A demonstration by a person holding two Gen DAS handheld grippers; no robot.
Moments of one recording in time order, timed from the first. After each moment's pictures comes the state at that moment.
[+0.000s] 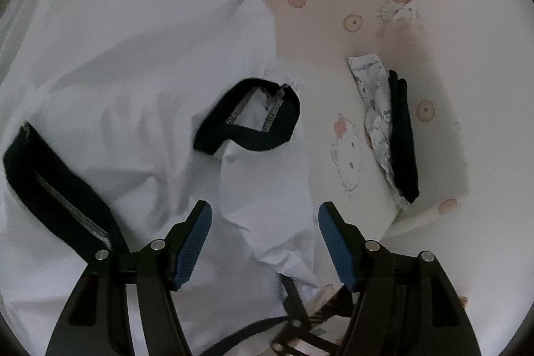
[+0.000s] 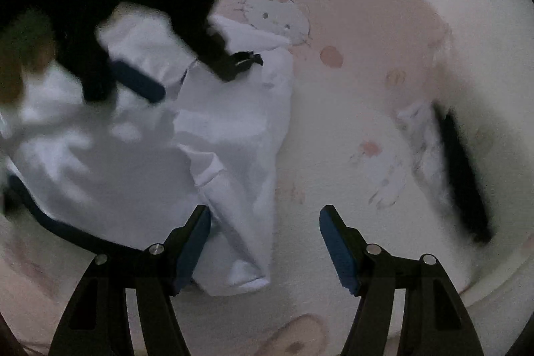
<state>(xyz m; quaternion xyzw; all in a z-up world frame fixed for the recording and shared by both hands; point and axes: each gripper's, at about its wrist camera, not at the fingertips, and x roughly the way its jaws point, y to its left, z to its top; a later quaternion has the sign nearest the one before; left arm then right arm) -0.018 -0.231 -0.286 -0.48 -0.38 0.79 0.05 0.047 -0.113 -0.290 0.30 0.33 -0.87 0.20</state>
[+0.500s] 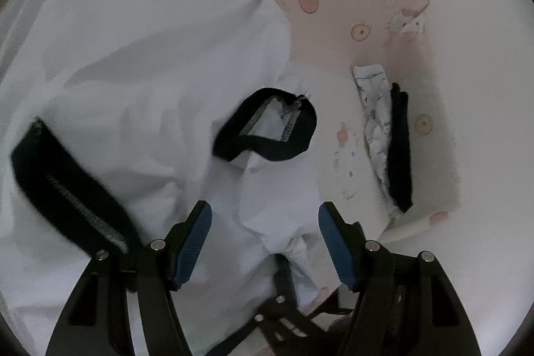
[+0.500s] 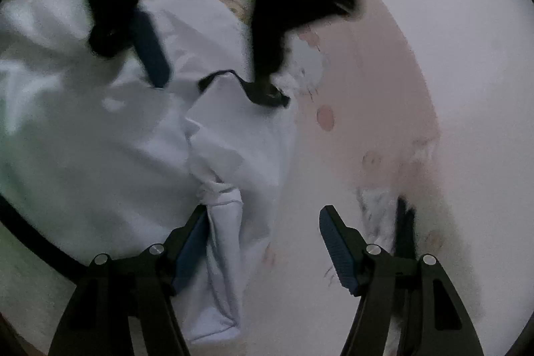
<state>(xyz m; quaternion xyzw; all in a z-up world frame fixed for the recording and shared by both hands) -0.019 -0.250 -0.291 -0.47 -0.42 0.77 0.05 0.054 -0.149 -0.310 0.16 0.50 -0.83 0.18</state>
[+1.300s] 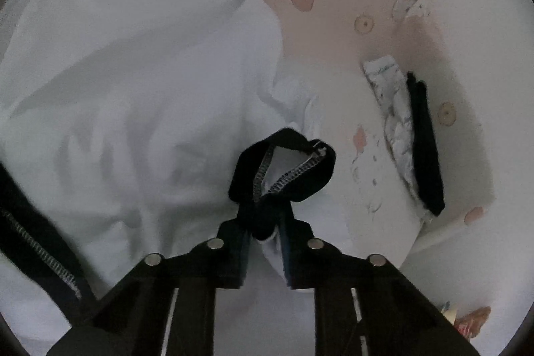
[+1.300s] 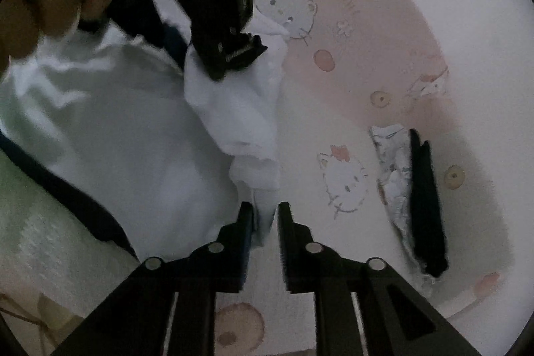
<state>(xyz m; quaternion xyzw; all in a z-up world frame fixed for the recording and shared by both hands) -0.045 -0.216 -0.299 -0.46 -0.35 0.82 0.01 0.046 -0.096 -0.298 0.28 0.43 -0.84 0.16</state>
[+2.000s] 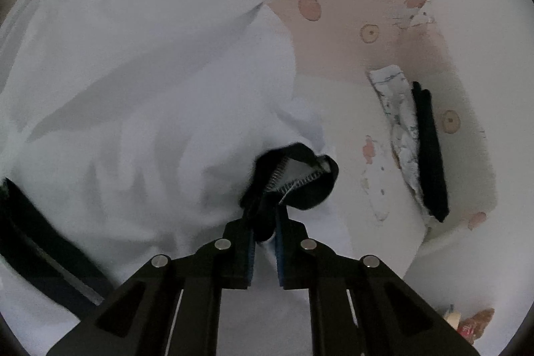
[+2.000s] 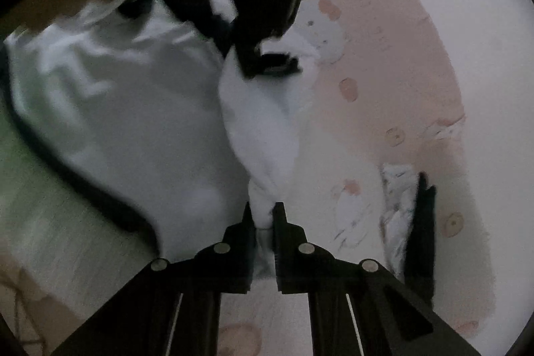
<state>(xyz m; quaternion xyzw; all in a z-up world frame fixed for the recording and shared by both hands) -0.048 -0.241 -0.302 -0.46 -0.33 0.82 0.00 0.049 -0.110 -0.299 0.28 0.48 -0.80 0.22</state>
